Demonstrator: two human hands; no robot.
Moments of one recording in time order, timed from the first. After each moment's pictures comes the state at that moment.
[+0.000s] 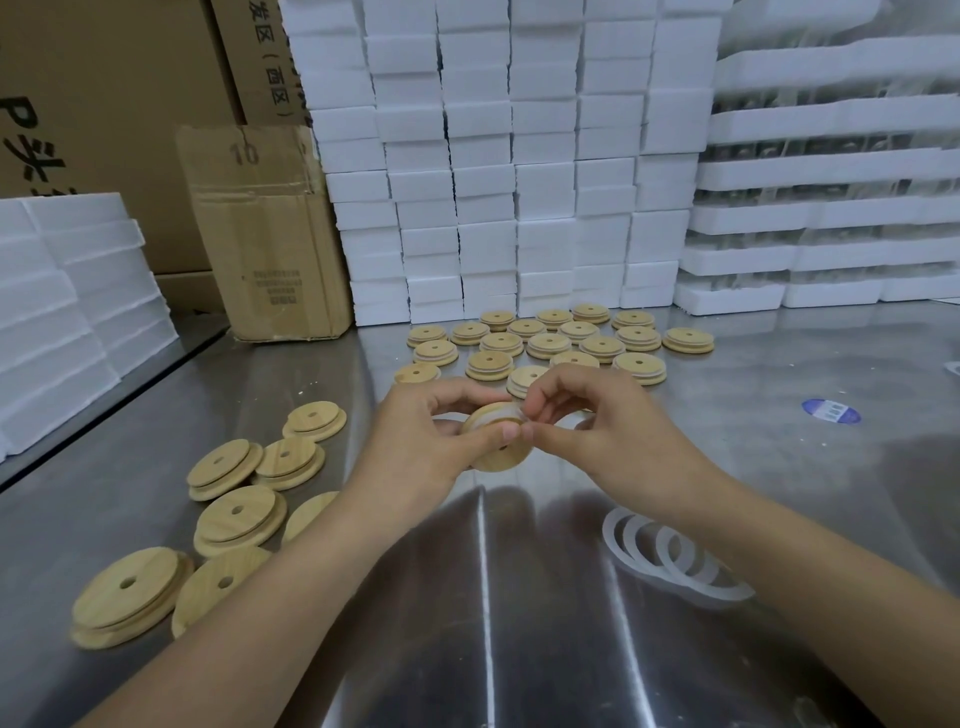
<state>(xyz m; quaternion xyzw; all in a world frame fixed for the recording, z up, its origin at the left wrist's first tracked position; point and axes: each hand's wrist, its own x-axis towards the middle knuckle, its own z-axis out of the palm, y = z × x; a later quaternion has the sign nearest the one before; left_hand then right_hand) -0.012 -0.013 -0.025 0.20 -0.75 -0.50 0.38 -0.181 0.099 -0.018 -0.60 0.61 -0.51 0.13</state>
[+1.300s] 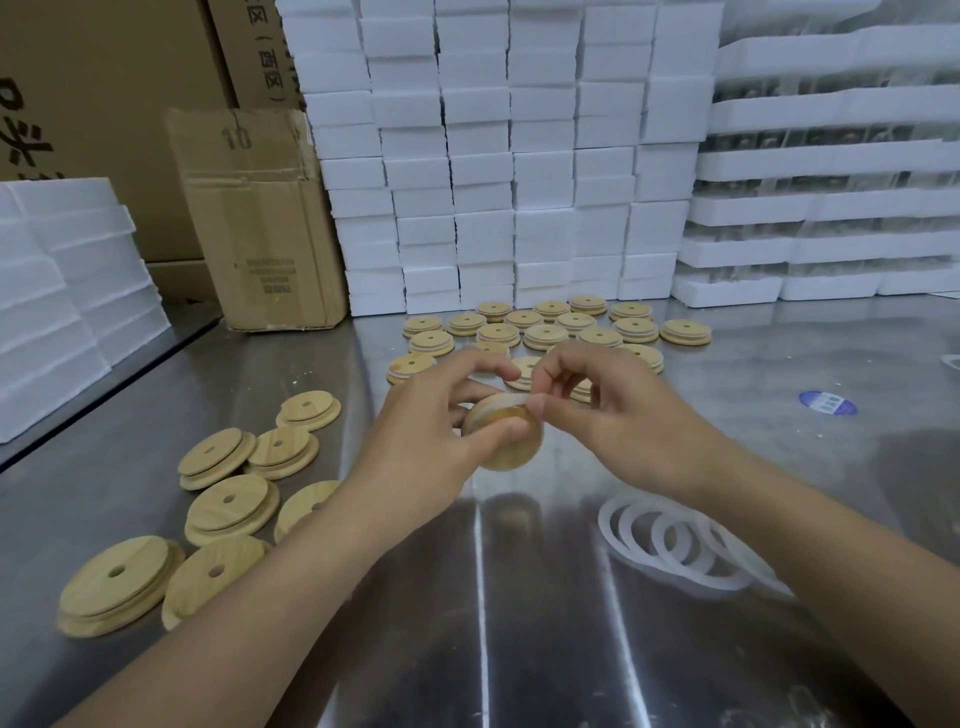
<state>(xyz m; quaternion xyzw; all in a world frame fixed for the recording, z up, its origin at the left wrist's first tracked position) -0.011 -0.006 -0.022 0.20 -0.83 -0.36 0.36 -0.187 0.105 -0.008 -0.63 0.60 -0.48 0.10</state>
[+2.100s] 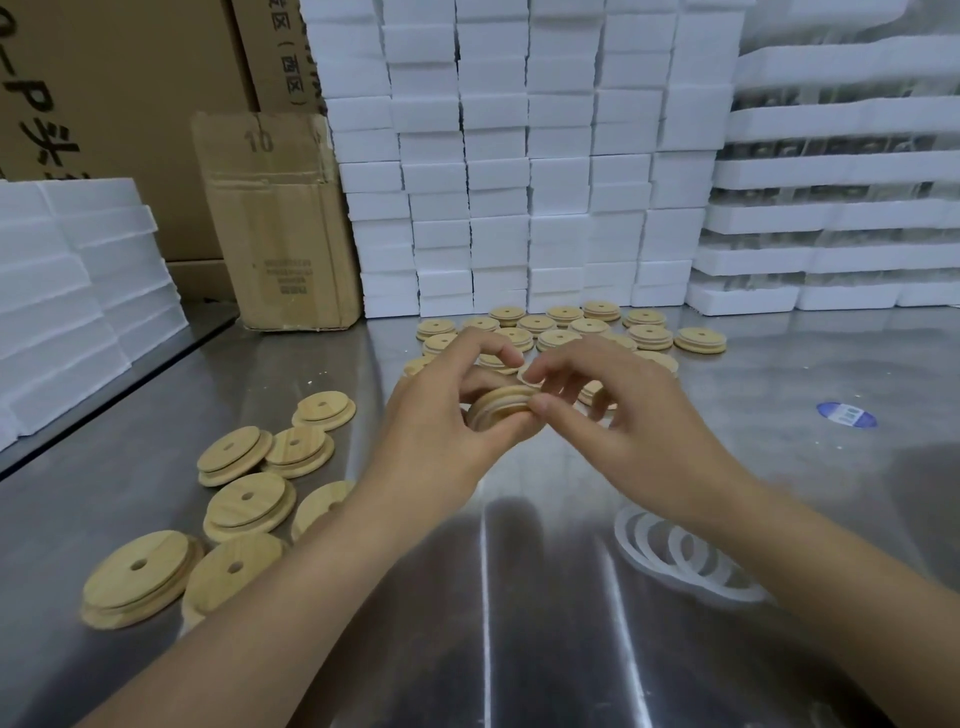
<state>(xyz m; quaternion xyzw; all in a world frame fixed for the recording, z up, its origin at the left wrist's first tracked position) -0.008 0.006 -0.014 0.19 -0.82 -0.35 0.41 -0.181 0.104 -0.016 -0.66 0.57 -0.48 -0.05</state>
